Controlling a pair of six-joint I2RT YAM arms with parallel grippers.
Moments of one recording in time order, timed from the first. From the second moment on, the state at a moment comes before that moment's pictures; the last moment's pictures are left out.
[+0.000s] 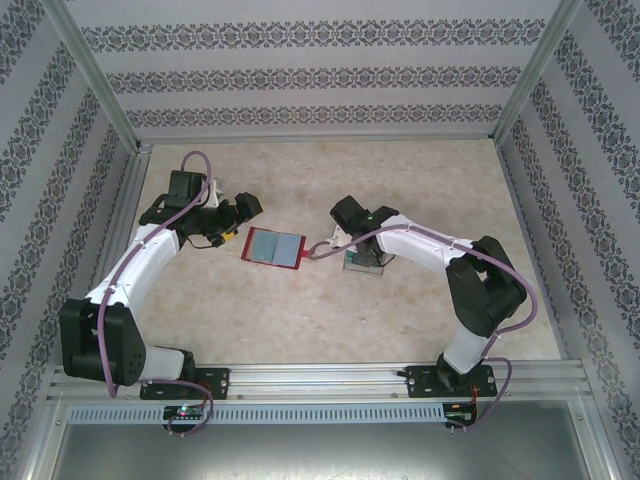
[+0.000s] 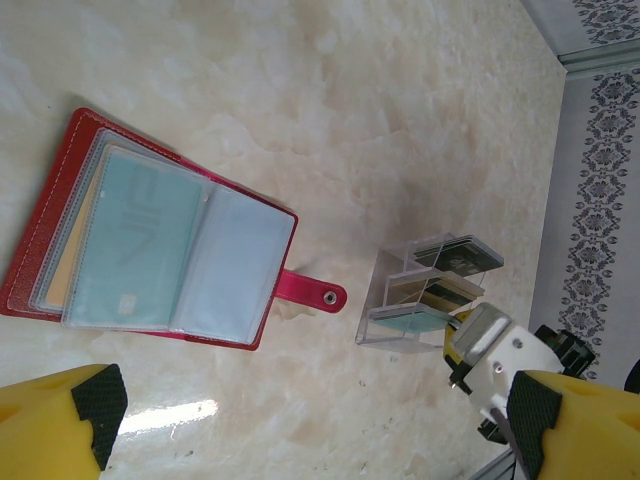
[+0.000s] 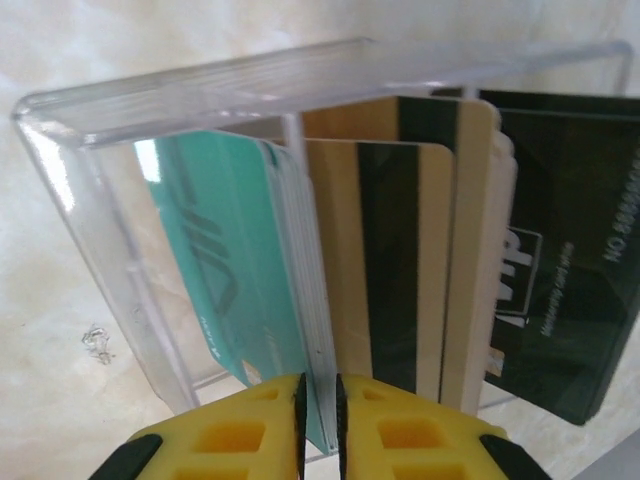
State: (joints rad) left arm -0.09 1.36 1.04 -0.57 0.55 -0.67; right arm 0.64 1.72 1.18 -0.80 0.36 -0.60
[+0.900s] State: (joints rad) left arm -0.09 1.66 1.05 -0.57 0.56 -0.60; right arm 0.81 1.88 1.35 -0.50 0.00 0.46
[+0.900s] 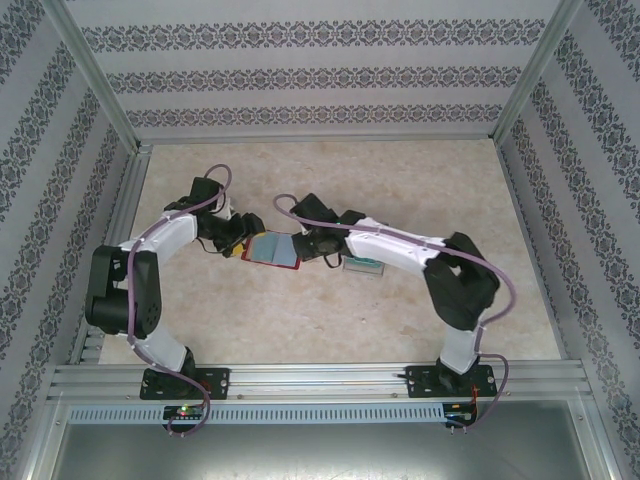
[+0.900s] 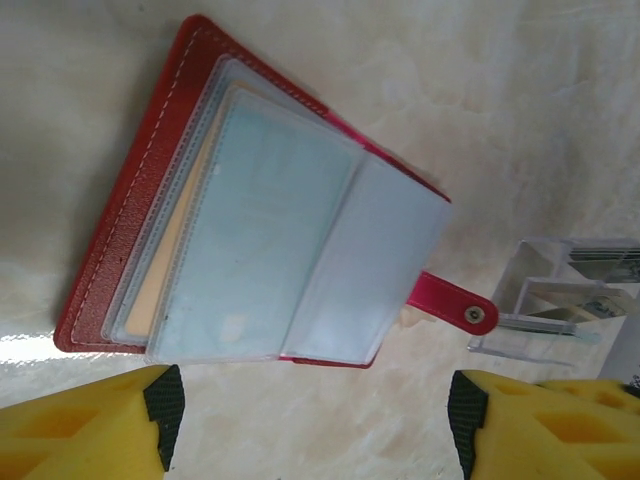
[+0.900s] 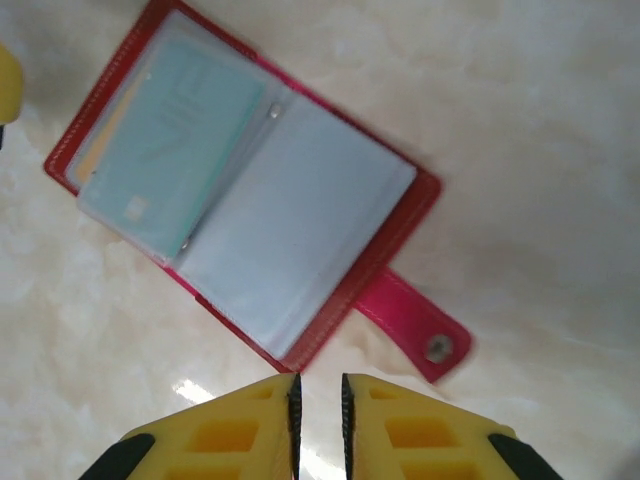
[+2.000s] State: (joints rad) left arm -0.12 1.81 1.07 -0.50 0.62 -0.59; right arm 0.79 2.08 1.43 -0.47 -0.07 0.71
